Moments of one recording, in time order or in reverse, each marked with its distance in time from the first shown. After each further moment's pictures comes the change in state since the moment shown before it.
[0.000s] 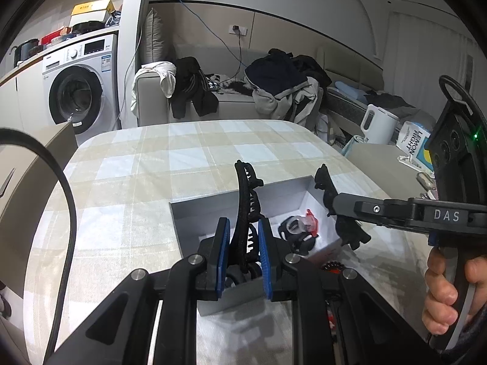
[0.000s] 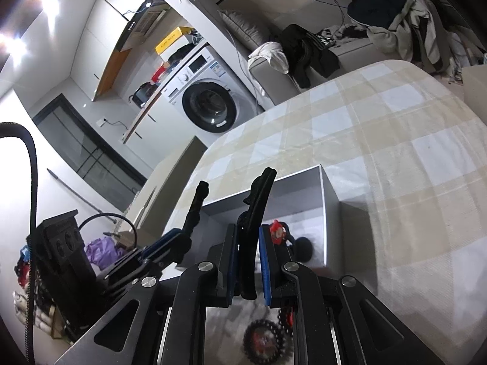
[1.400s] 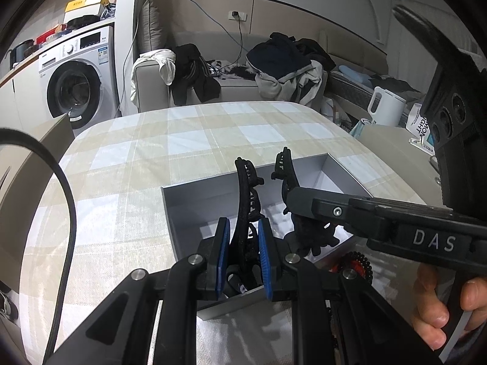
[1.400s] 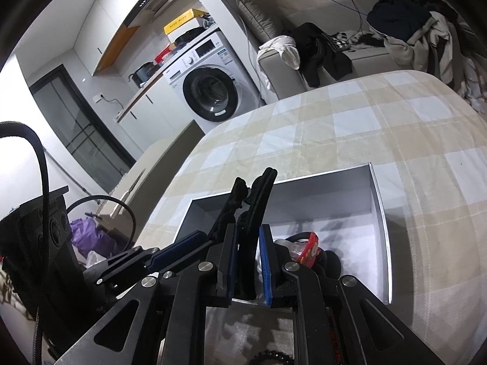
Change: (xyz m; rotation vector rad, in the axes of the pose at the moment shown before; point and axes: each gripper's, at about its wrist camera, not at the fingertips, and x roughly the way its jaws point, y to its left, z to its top) left arm 0.021 -0.002 -0.006 0.029 0.069 0.027; right arm 0.041 0.030 -0.008 -0.123 0.020 -0.056
